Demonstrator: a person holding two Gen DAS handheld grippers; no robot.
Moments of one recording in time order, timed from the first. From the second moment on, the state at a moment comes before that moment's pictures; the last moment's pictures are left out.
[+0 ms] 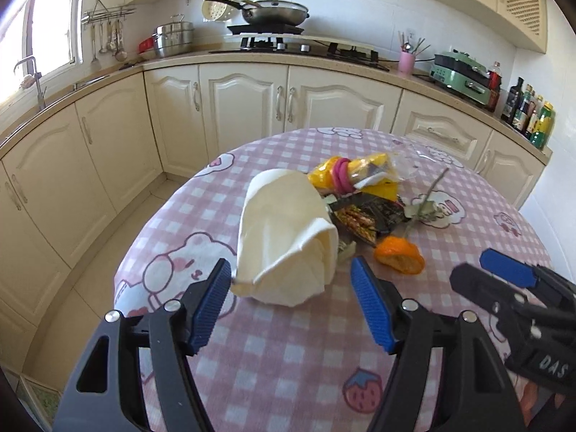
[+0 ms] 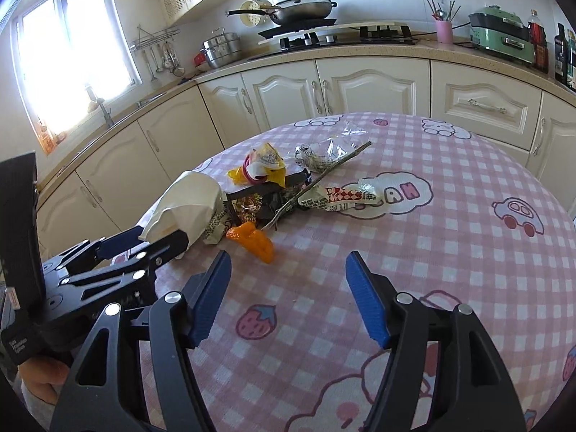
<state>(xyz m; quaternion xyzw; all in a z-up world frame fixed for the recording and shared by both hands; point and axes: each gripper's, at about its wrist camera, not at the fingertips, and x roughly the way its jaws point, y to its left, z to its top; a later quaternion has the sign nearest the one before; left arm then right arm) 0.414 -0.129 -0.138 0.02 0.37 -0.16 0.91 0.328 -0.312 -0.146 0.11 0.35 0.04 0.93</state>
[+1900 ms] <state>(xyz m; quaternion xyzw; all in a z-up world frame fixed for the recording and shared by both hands) 0.250 0.170 -0.147 -0.18 0.30 -0.01 0.94 0.284 -0.029 -0.132 0.02 0.35 0.27 0.89</state>
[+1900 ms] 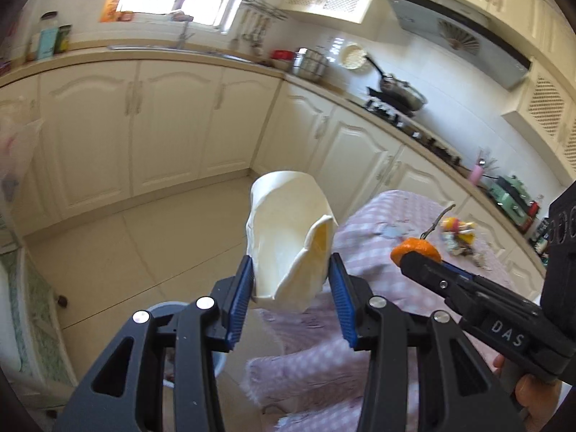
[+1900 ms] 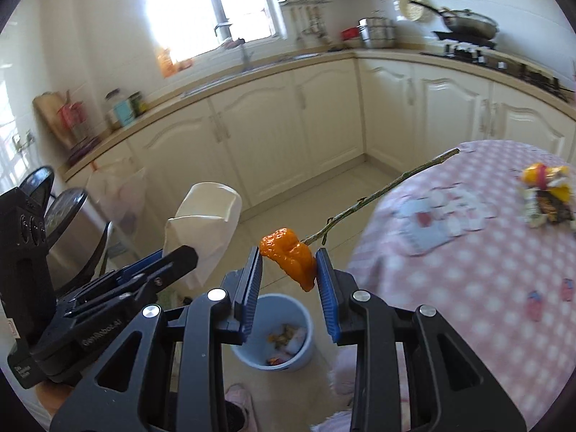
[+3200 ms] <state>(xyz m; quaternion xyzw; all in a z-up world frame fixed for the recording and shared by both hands) 0.288 0.293 -0.294 -0.24 0.41 0.09 0.87 0.329 0.113 -0.271 -0.04 0.48 0.30 0.82</state>
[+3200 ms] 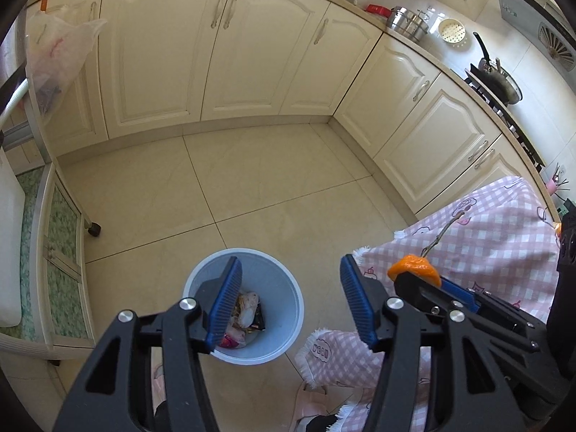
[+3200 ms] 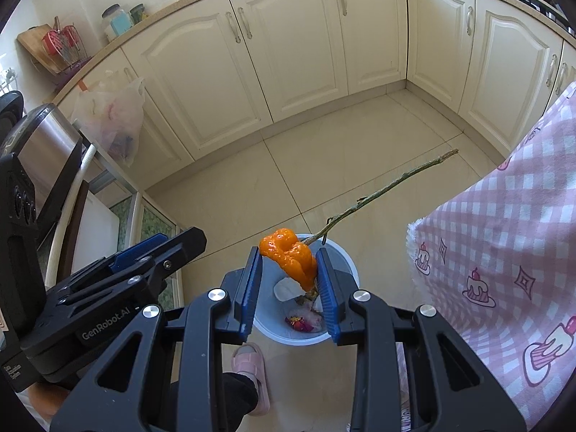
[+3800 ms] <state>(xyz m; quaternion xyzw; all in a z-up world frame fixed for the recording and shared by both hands) 0.274 0.323 -0.285 -0.27 0.39 0.12 0.87 0.334 0.135 -0.256 -0.05 0.45 0.31 0.84</state>
